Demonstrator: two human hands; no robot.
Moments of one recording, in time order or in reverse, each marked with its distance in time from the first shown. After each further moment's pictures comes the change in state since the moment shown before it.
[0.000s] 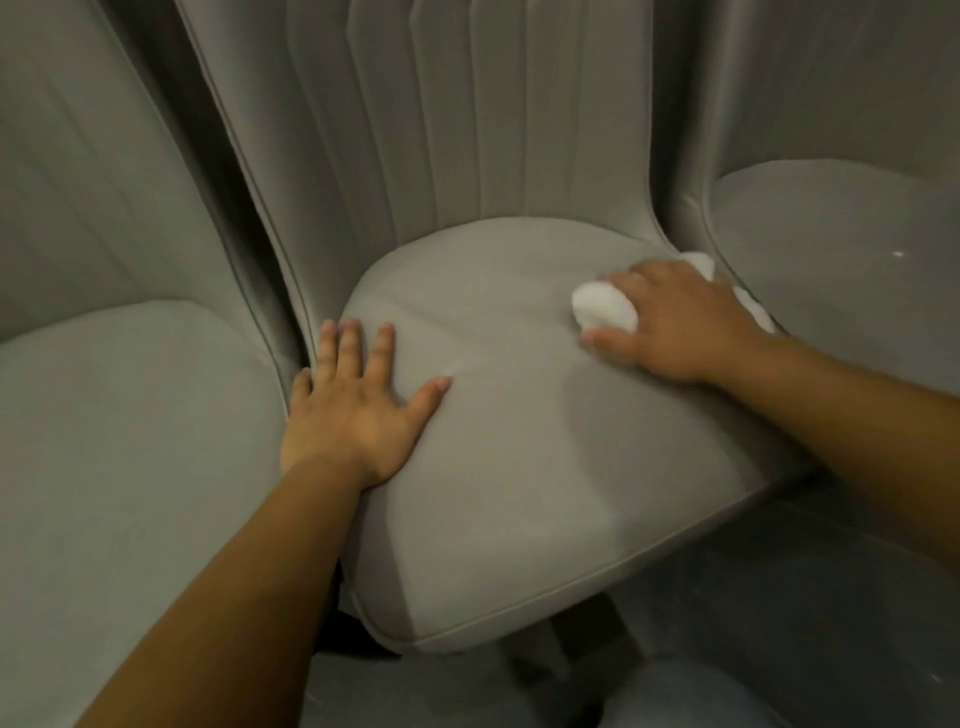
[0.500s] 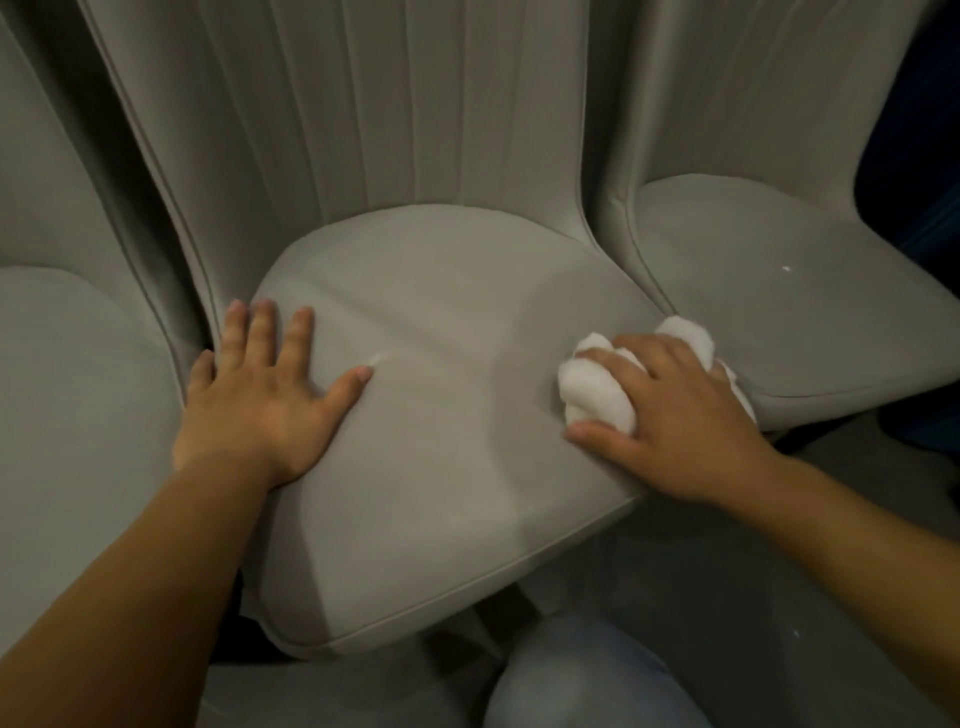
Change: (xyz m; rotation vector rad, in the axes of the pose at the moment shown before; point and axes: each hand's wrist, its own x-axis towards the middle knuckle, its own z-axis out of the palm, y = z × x) left_hand 0.001 -0.001 0.004 -0.001 0.040 0.009; right_hand -0.115 0.017 0.002 0.031 0.063 -0.047
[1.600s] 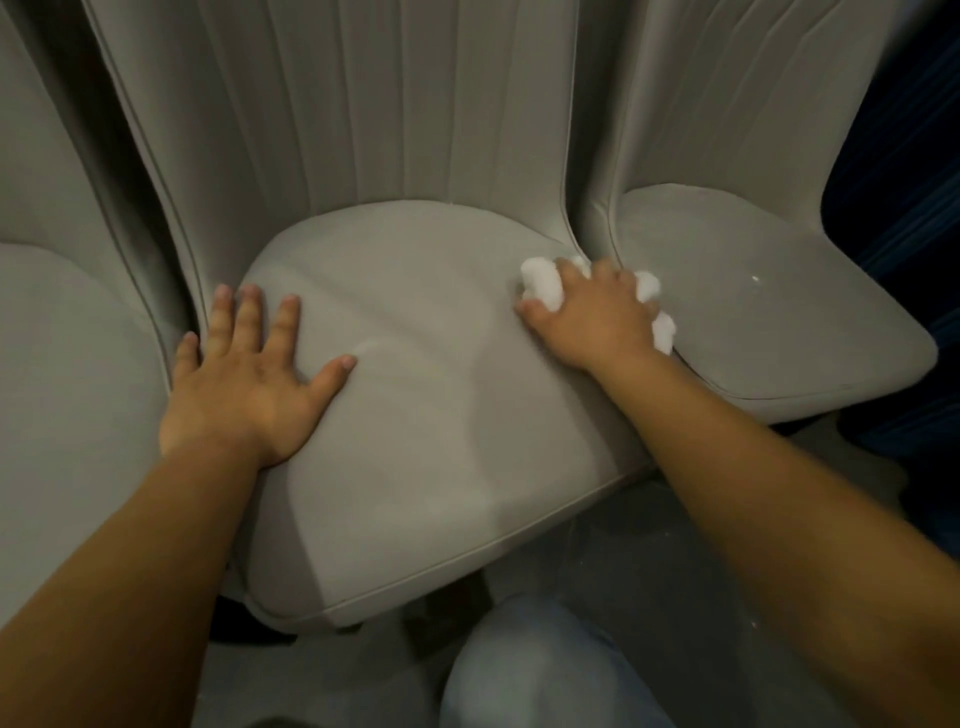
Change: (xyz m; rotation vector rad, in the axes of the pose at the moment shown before) left_hand -0.001 0.001 0.000 -0.007 -0.009 -0.008; right_hand 0.115 -0.009 0.013 -0.040 -0.026 0.400
